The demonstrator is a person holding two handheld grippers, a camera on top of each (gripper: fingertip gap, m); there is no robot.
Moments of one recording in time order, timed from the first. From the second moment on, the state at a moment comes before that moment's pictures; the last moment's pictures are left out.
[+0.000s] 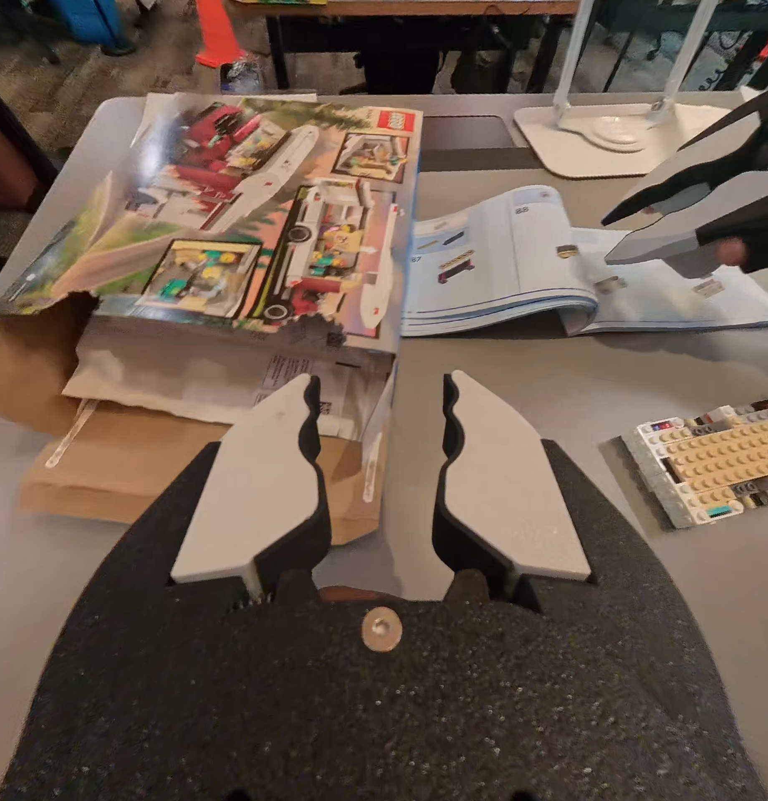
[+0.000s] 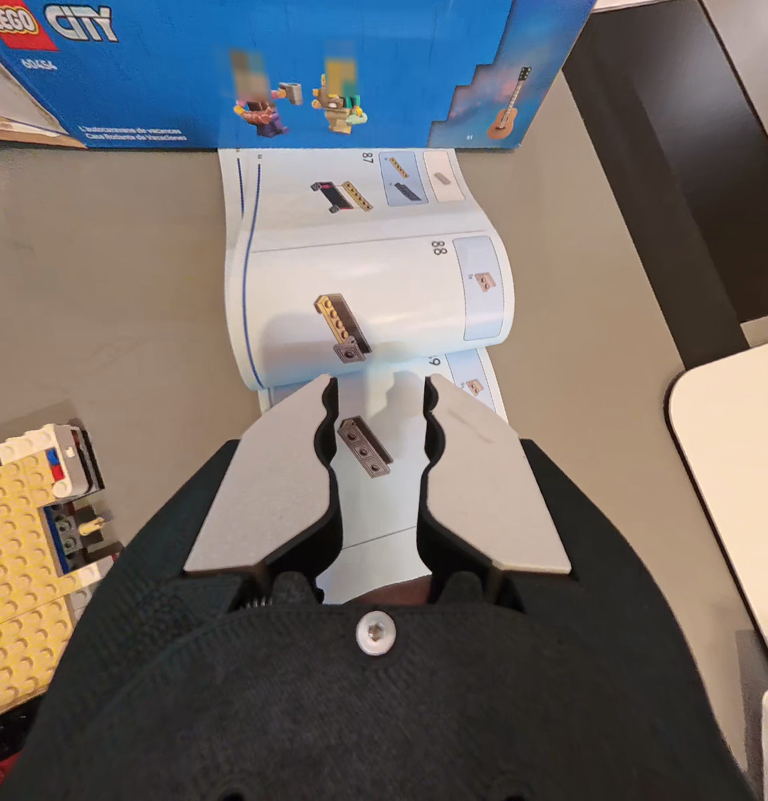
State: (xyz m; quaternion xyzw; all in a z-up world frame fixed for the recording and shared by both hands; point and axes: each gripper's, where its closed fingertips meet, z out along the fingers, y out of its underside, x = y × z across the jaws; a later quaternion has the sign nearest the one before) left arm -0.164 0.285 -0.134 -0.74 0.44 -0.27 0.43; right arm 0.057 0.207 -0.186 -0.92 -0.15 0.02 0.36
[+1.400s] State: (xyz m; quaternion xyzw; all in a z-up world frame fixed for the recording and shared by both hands) left arm -0.132 0.209 -0.120 -0.55 0.51 -0.52 0.41; right arm 0.050 0.072 -0.179 -0.91 -0.10 0.02 0.41
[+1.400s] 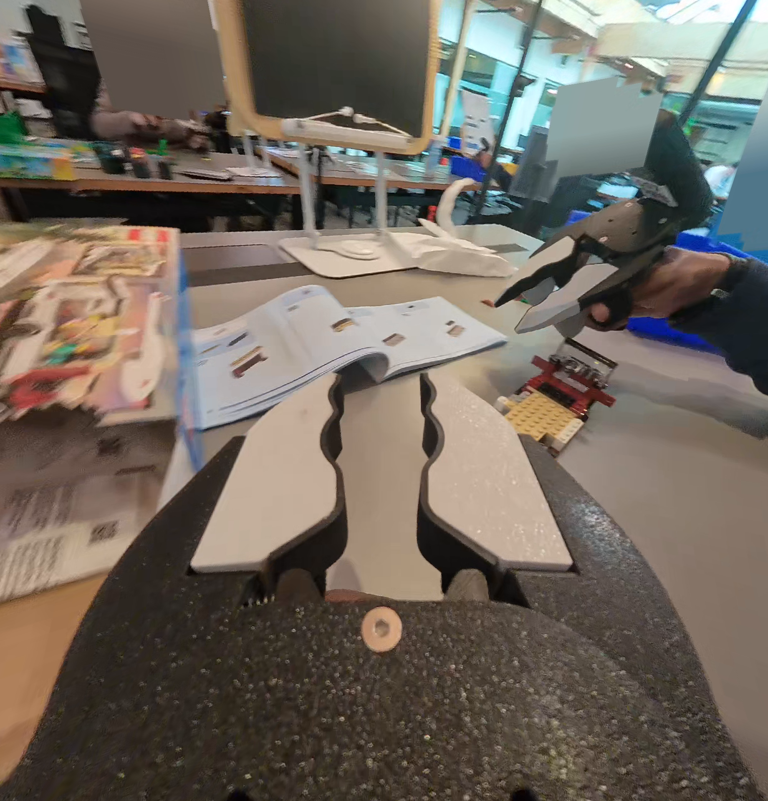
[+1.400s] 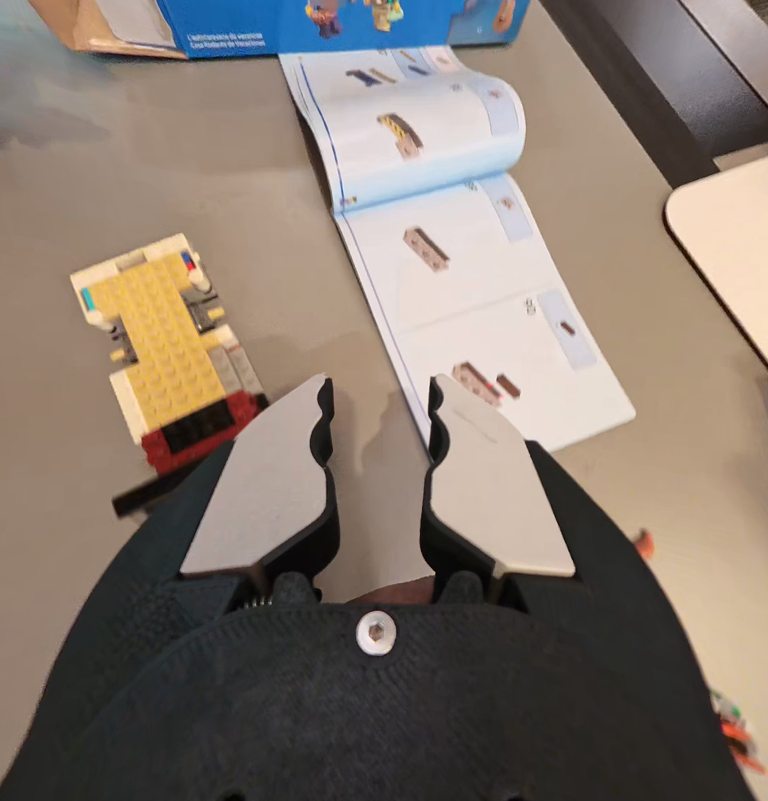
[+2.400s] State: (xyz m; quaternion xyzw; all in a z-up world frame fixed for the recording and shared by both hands) left arm -0.012 0.155 -0.145 -0.47 0.63 -0.49 0.38; right arm 0.077 0.016 -0.215 -0.91 -0.04 0.04 0.42
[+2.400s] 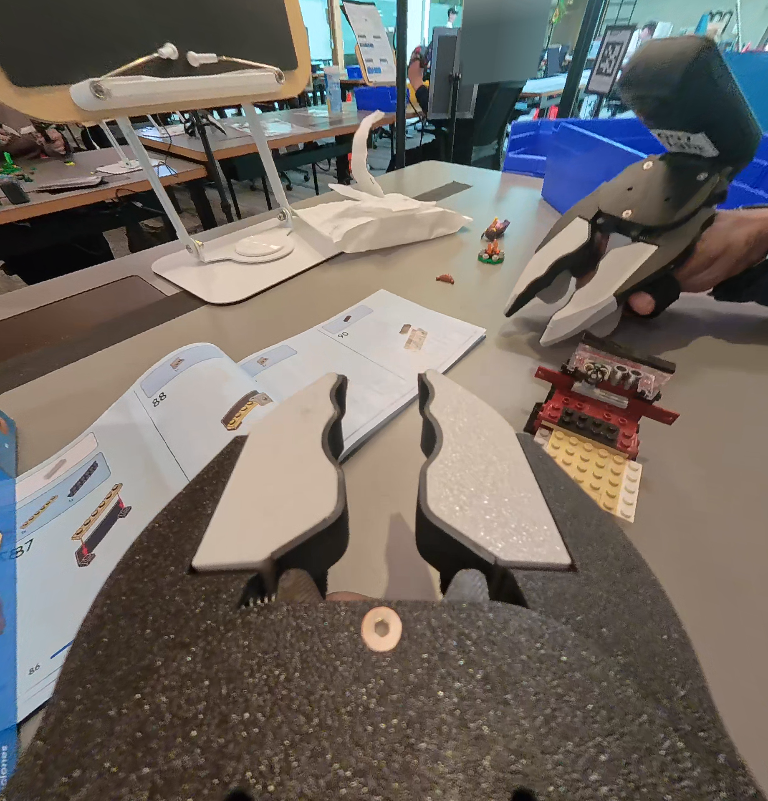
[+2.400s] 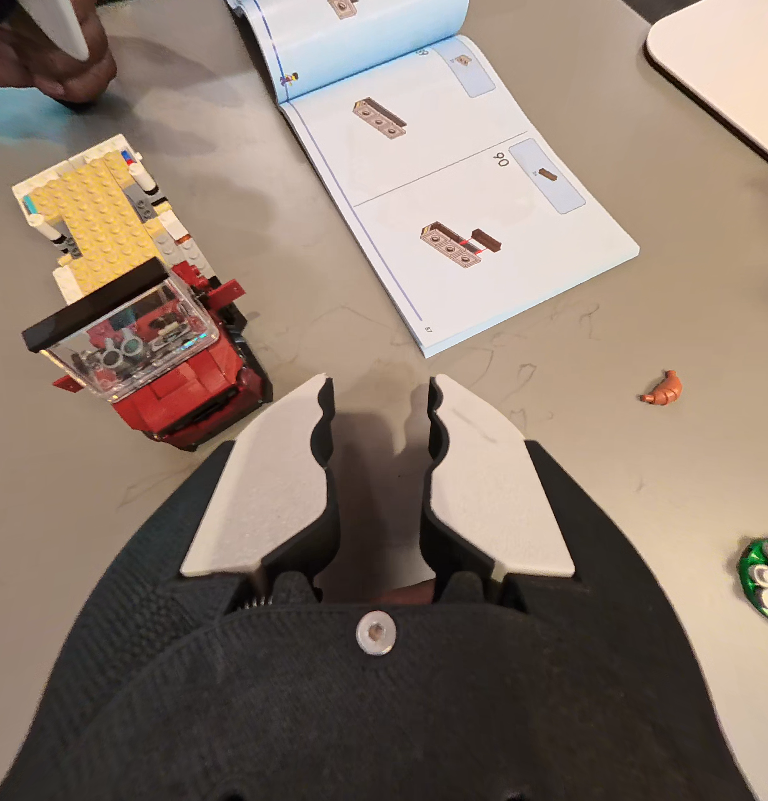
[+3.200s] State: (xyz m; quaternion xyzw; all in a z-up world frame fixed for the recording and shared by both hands) left arm -0.009 0.157 -0.155 -0.49 0.64 -0.47 0.36; right arm 0.070 0.009 -0.200 -0.90 -0.05 0.00 0.44
